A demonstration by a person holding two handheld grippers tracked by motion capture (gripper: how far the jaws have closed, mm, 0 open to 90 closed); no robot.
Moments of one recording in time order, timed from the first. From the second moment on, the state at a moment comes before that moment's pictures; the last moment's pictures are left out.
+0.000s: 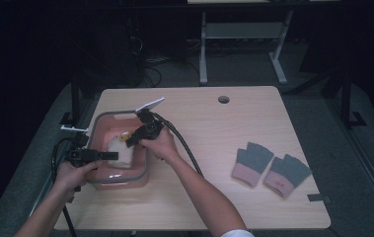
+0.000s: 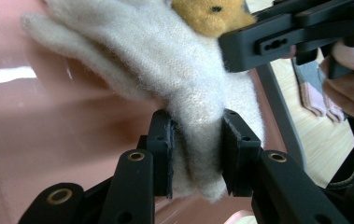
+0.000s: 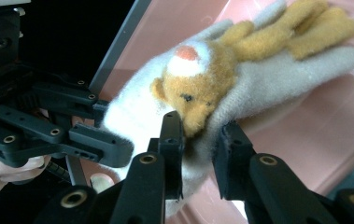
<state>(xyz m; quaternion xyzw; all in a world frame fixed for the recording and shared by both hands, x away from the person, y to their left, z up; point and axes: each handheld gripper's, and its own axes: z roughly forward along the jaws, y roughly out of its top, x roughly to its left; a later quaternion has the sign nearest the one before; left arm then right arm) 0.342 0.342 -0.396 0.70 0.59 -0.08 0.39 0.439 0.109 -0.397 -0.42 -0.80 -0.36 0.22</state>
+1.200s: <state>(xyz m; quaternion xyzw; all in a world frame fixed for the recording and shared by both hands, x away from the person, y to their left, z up) 0.343 0.341 -0.387 0.73 0.60 -0.01 0.32 0.430 0.073 -0.380 -0.42 -0.80 -0.39 0.20</state>
